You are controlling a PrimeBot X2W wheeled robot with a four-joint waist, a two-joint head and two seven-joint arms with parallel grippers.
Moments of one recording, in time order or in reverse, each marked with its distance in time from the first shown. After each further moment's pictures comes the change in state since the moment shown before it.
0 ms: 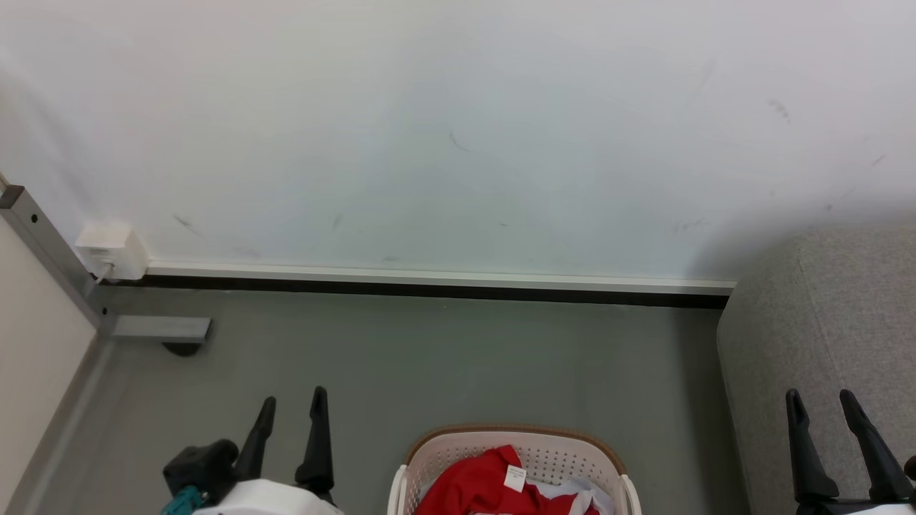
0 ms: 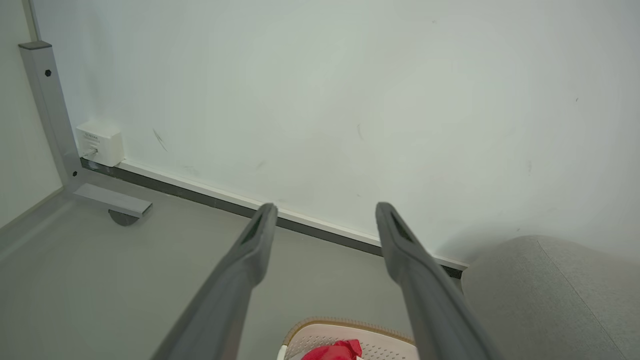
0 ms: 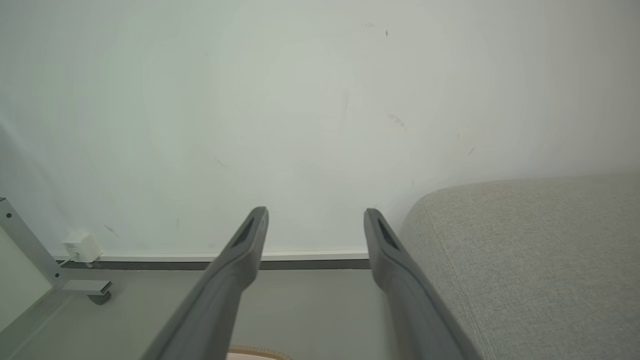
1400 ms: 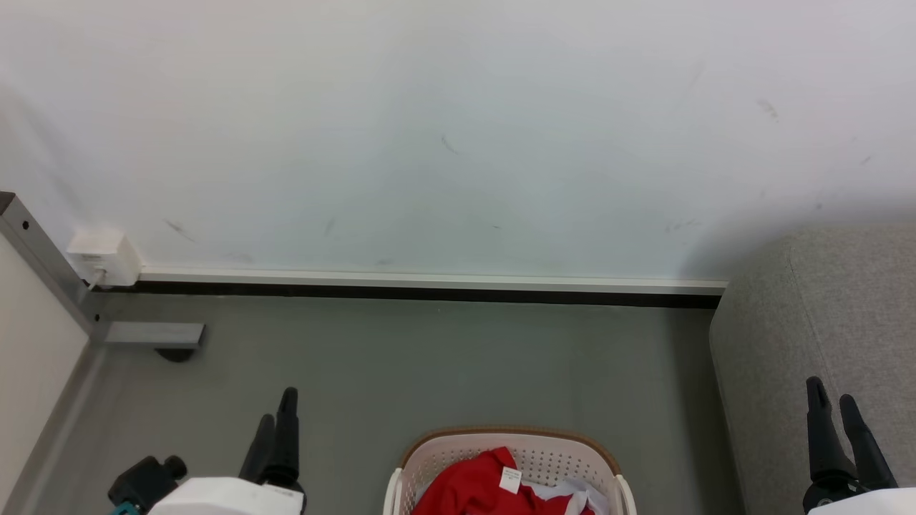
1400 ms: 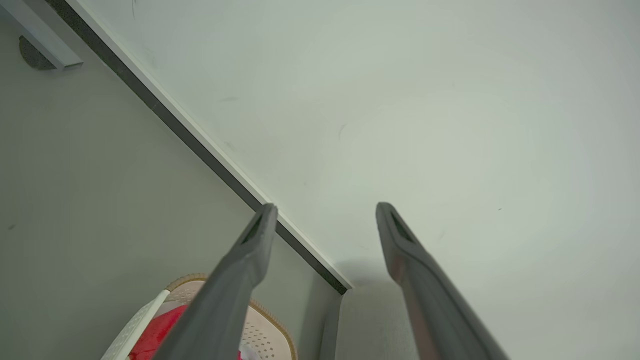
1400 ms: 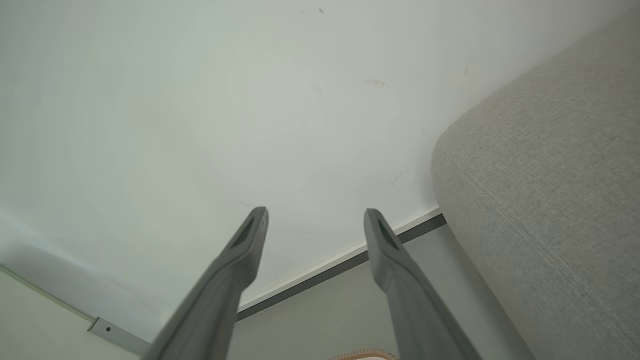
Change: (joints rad) left arm 0.001 -0.004 0.071 0.007 -0.598 -0.067 0.114; right arm -0.023 0.045 -0.035 0.001 0.463 0.000 0.114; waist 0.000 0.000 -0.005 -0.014
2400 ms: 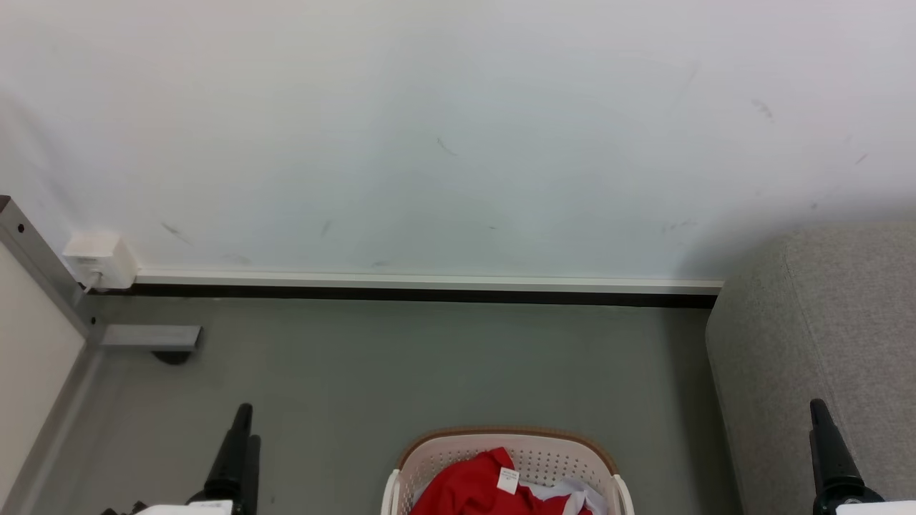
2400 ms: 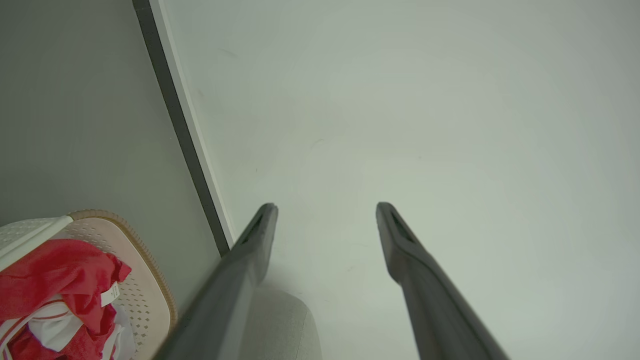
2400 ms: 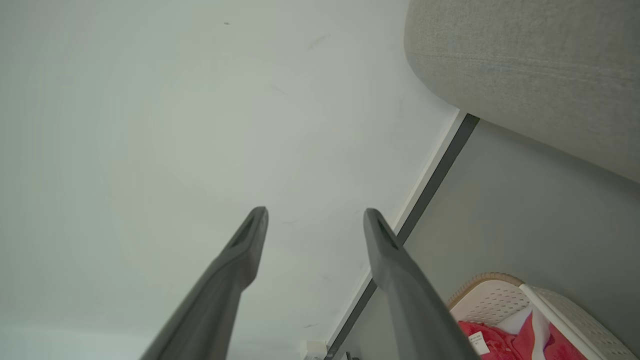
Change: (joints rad) left arm 0.015 -0.003 0.108 0.062 -0.527 -0.100 0.114; right arm -0.015 0.083 -0.062 0.087 0.554 0.000 0.116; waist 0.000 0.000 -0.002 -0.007
